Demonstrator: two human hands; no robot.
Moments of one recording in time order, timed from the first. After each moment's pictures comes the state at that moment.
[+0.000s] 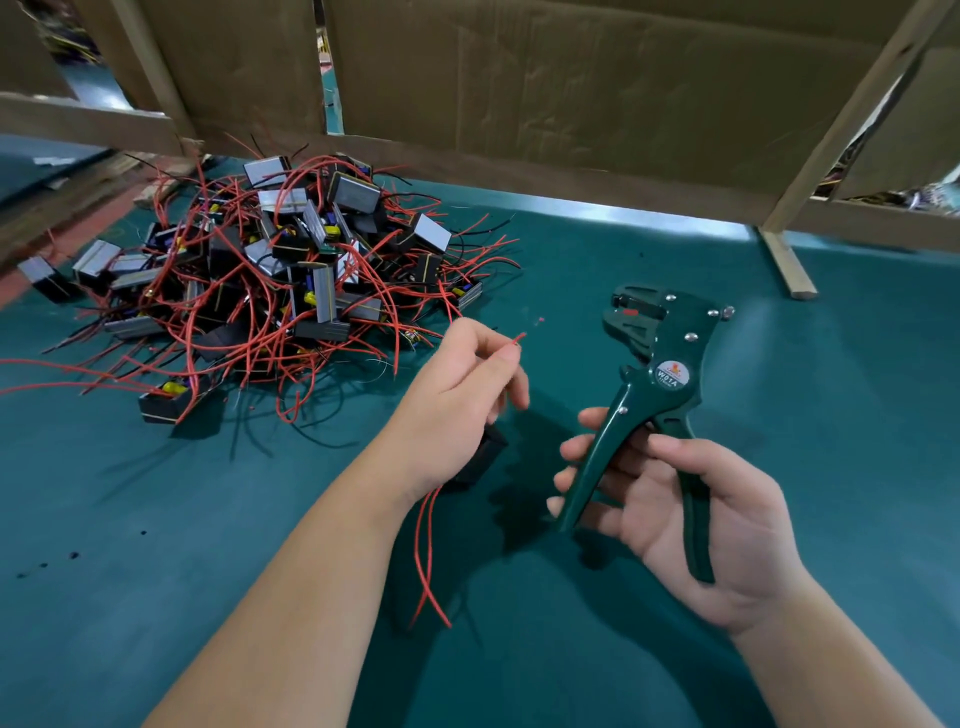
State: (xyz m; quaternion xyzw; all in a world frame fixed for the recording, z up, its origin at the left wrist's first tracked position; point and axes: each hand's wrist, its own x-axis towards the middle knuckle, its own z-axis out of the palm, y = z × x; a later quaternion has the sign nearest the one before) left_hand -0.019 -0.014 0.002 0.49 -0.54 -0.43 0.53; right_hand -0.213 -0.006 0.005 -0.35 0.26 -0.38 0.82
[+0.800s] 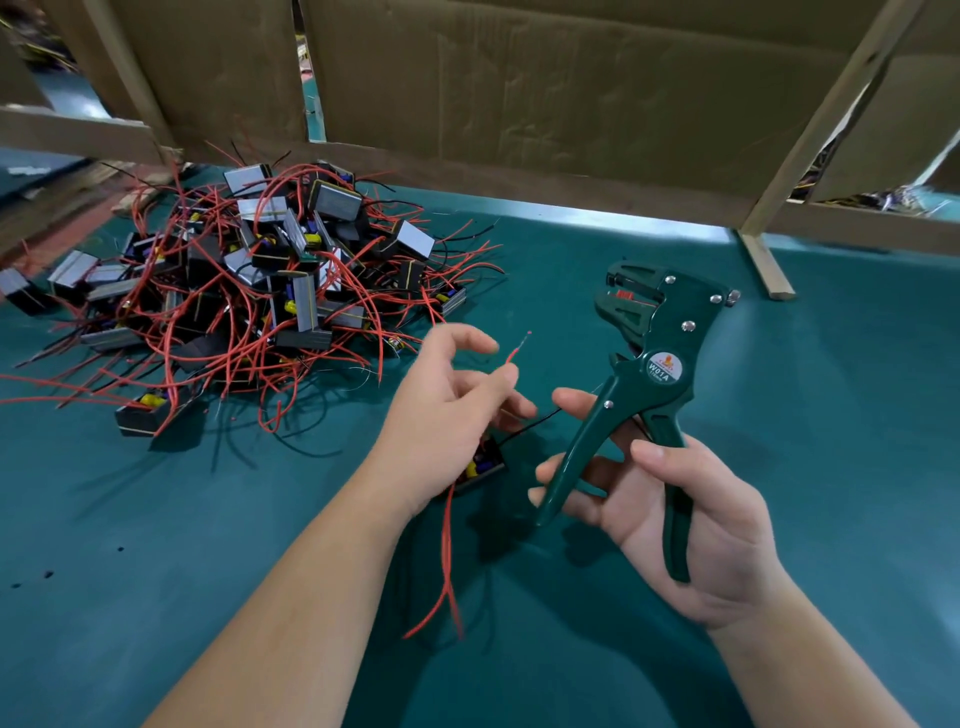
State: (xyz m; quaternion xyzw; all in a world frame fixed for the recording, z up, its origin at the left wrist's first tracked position) left_hand -0.029 -0.015 0.000 0.51 -0.49 -0.45 0.55; right_hand -0.207 -0.005 0.009 -0.39 0.23 -0.44 0.77
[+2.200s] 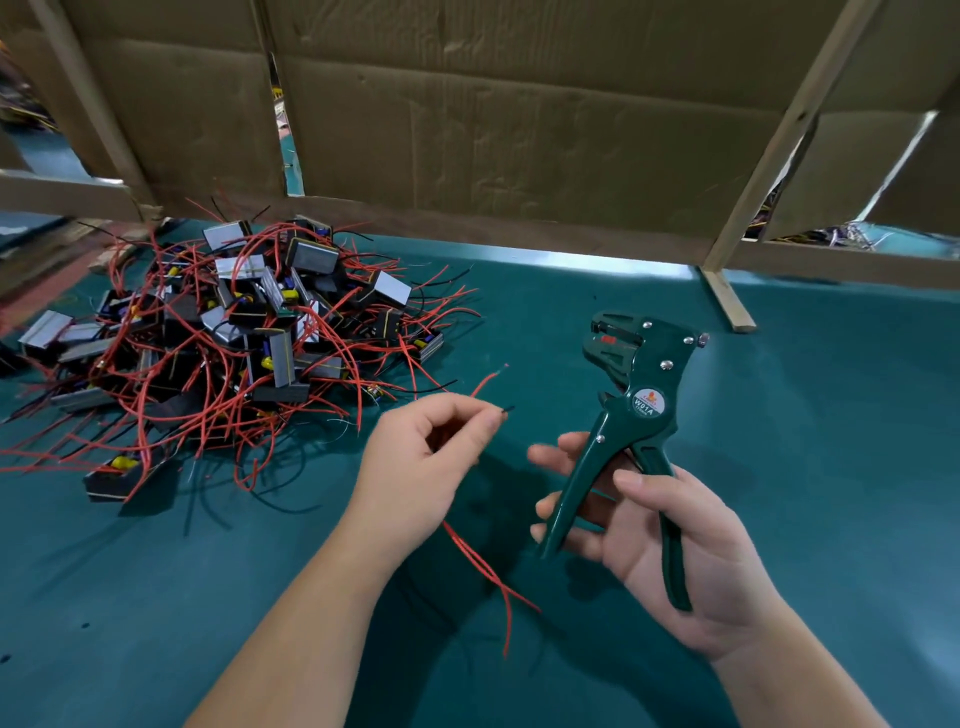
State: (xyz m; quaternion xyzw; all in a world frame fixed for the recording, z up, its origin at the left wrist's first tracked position) left_hand -0.028 -0.019 -0.007 0.52 -0.53 -0.35 0.57; right_hand -0.220 -0.013 0.015 -0.38 0.27 -0.42 0.78
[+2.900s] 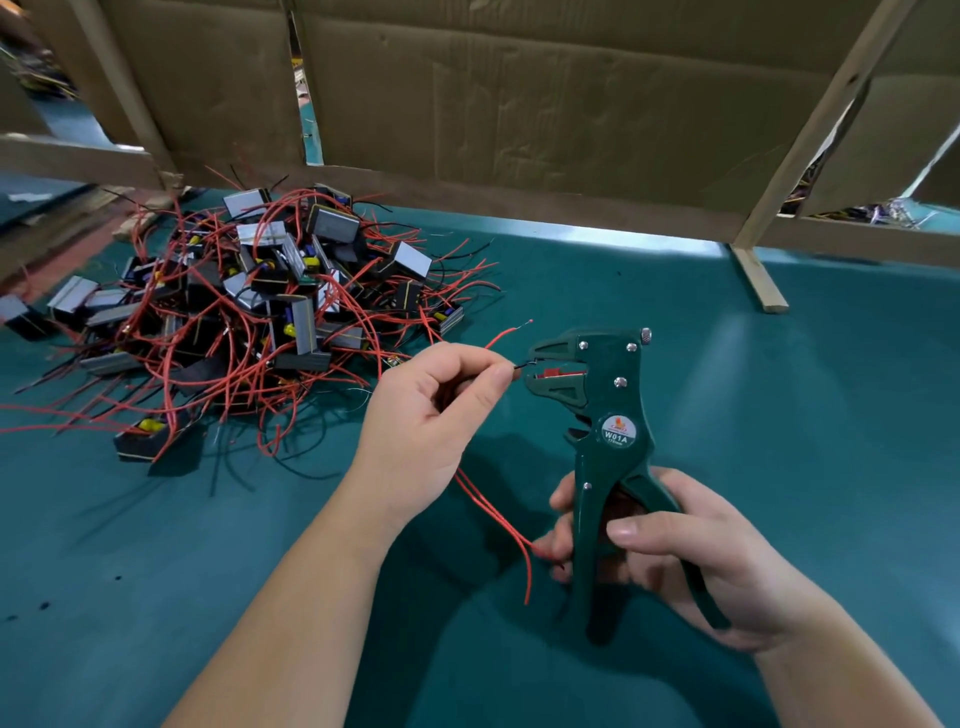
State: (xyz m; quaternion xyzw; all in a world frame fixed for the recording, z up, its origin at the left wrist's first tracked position) left_hand -0.019 -0.016 0.005 0.47 -0.54 -0.34 0.60; right_hand -0.229 -0.007 0.011 -0.48 0.32 -0.27 0.77
